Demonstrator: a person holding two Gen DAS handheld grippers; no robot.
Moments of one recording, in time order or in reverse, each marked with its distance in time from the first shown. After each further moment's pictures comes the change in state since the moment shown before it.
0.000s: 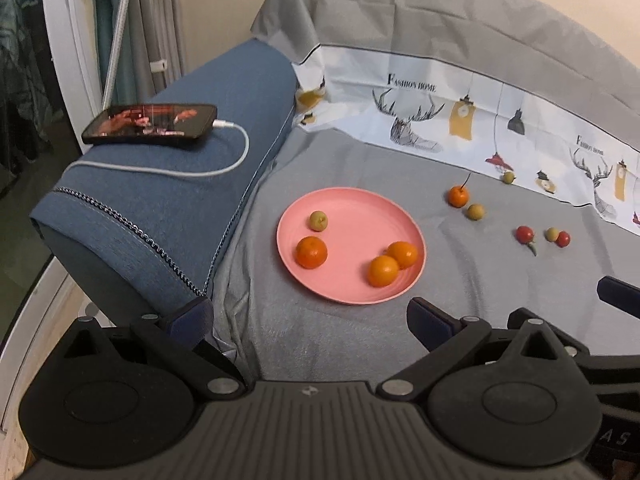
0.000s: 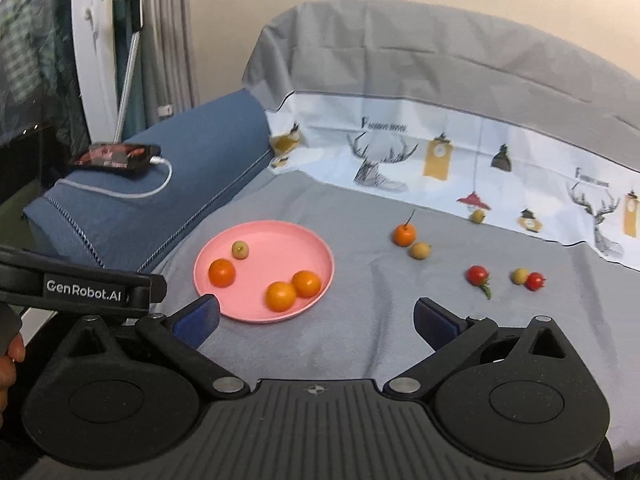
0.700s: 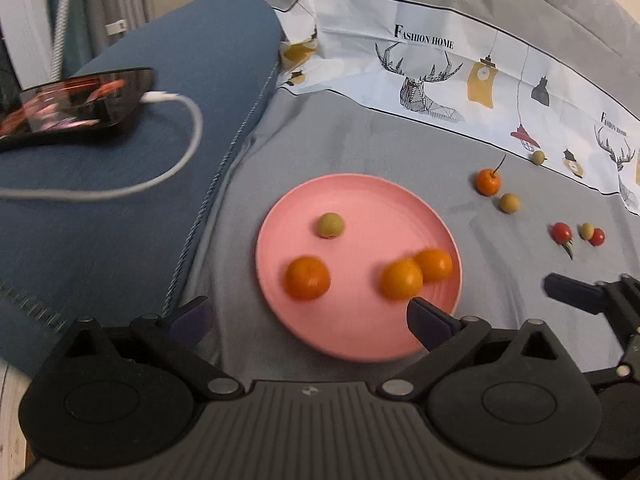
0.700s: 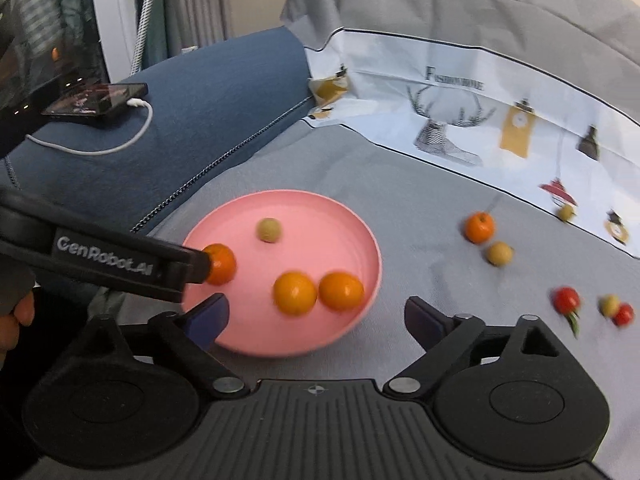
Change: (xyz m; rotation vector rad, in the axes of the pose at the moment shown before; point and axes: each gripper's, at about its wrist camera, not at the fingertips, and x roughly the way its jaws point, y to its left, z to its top) left arm 0.125 0.009 0.048 0.019 0.147 -0.034; right arm 0.144 -0.002 0.020 -0.081 0.156 0.135
